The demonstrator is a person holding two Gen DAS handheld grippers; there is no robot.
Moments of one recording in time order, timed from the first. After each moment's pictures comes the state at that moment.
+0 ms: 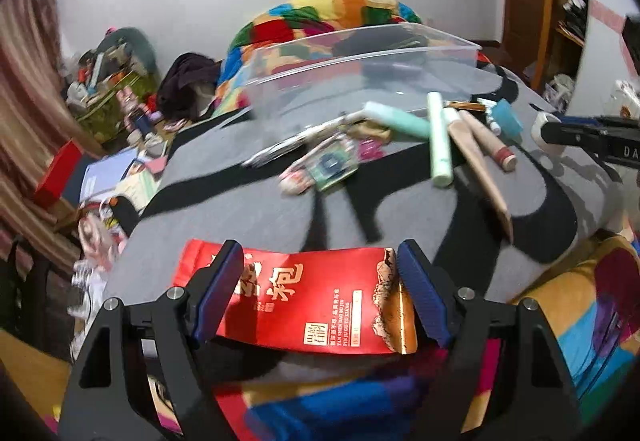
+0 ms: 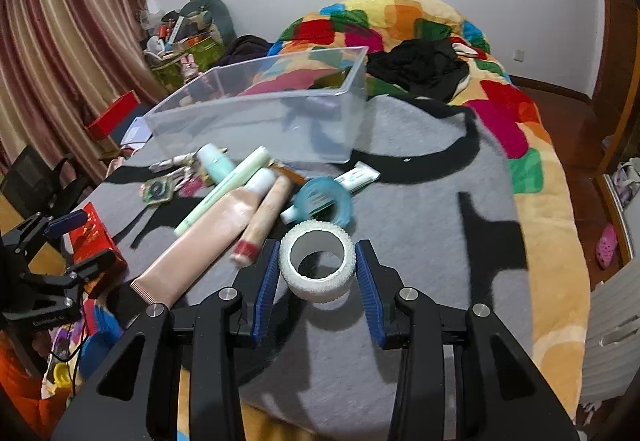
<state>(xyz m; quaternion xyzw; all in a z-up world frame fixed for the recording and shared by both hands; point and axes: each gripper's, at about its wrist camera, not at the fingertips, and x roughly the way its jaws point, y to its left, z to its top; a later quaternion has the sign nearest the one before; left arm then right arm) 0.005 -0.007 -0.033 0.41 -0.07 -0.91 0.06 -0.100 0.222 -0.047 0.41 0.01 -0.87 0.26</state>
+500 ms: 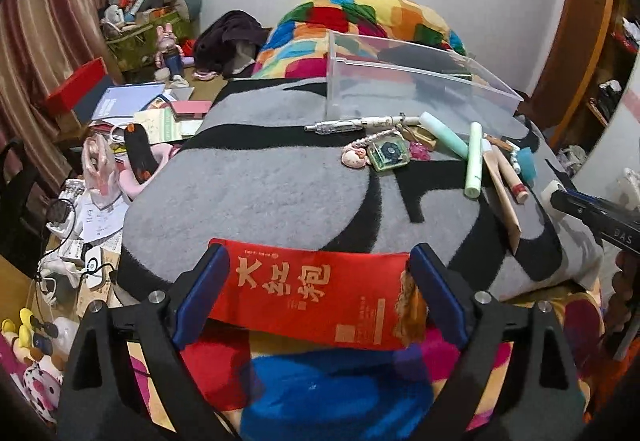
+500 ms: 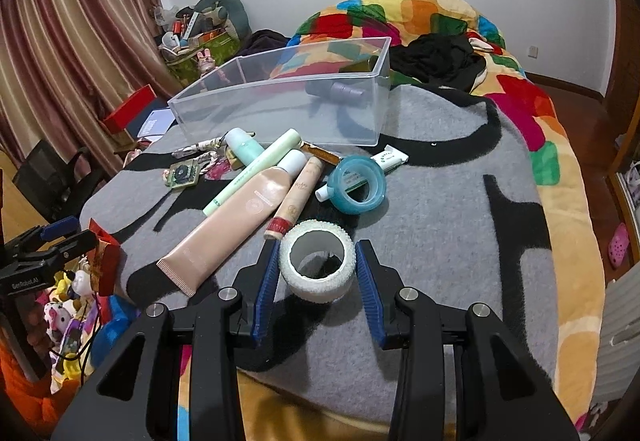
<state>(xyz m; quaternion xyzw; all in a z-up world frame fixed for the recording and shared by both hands) 0.038 -0.052 -0.022 0.42 0.07 -0.90 0.10 -0.086 0.215 -0.051 0.42 0.00 -0.86 0.29</state>
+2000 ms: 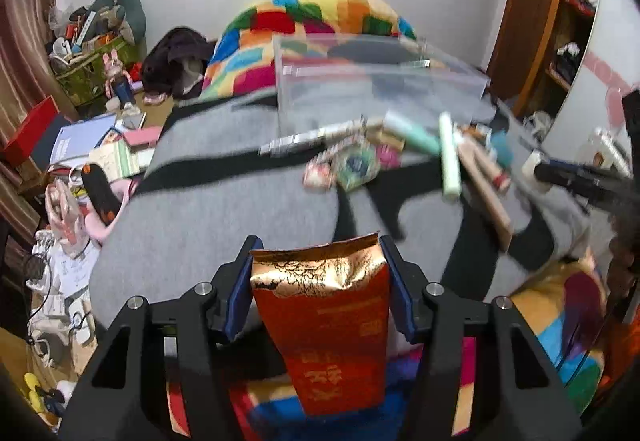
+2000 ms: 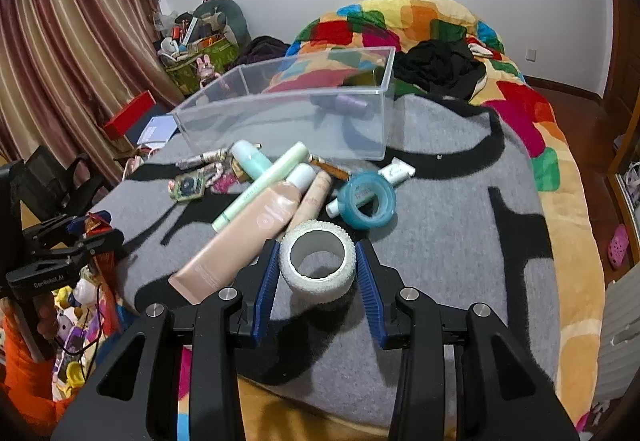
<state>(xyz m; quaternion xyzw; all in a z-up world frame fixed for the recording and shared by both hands) 0.006 -0.050 -0.021 0.41 0.02 -0.91 0.01 -0.086 0.206 -0.038 0.41 -0.01 -0.87 0.28</state>
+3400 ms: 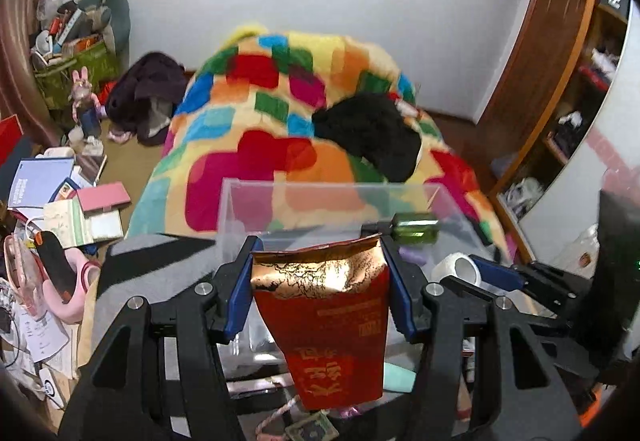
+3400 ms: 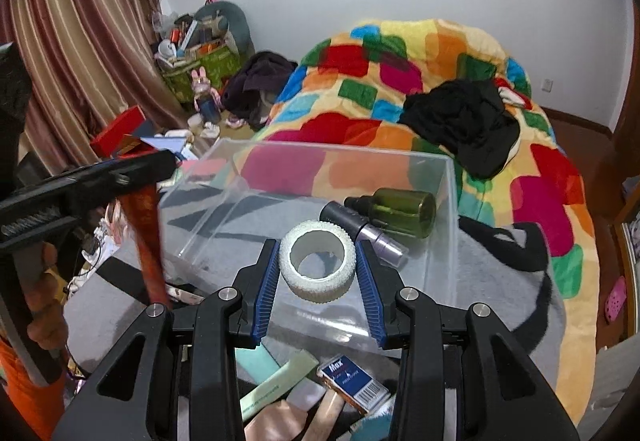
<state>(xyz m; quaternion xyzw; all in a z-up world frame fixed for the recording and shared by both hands) -0.198 -0.056 0.041 0.39 0.09 -0.92 -0.01 -0.225 0.116 -0.001 0.40 0.02 -0.87 0.29</state>
